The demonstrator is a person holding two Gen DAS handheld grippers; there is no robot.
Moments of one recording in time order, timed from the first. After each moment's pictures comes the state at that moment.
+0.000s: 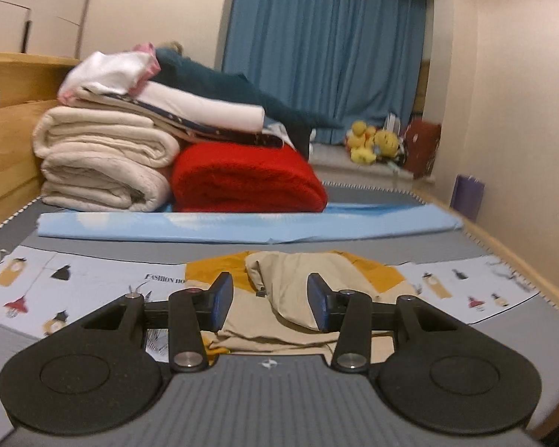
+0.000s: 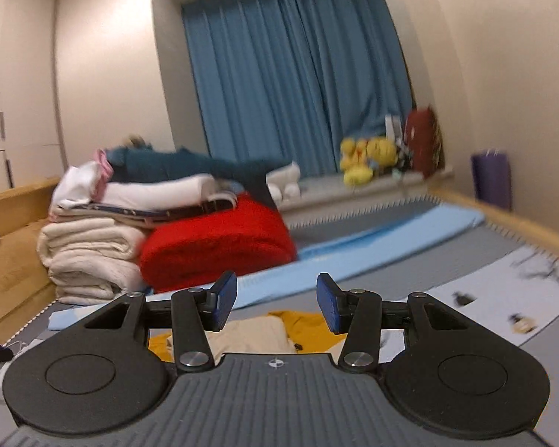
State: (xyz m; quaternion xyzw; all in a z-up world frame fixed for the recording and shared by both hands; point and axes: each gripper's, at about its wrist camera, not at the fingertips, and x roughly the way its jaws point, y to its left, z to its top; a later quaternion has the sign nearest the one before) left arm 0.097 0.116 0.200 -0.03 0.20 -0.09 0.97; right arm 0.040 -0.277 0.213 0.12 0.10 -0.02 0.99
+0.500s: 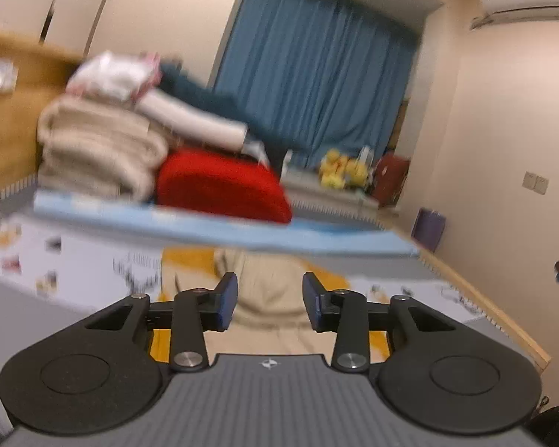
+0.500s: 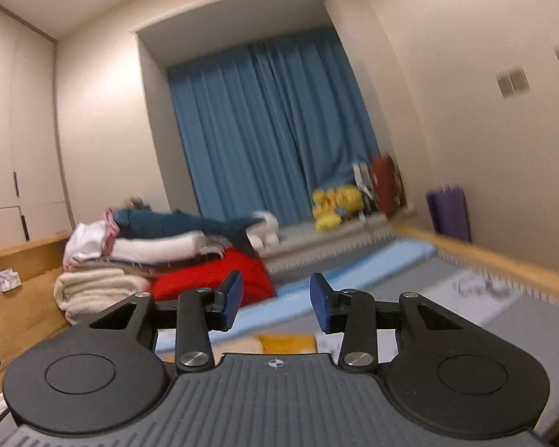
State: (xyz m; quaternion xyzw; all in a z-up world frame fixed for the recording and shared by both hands) left arm -0.047 0.132 0.200 -0.10 0.19 -0.12 0.97; right arm -0.172 -0.355 0.243 0.16 0.05 -0.04 0.98
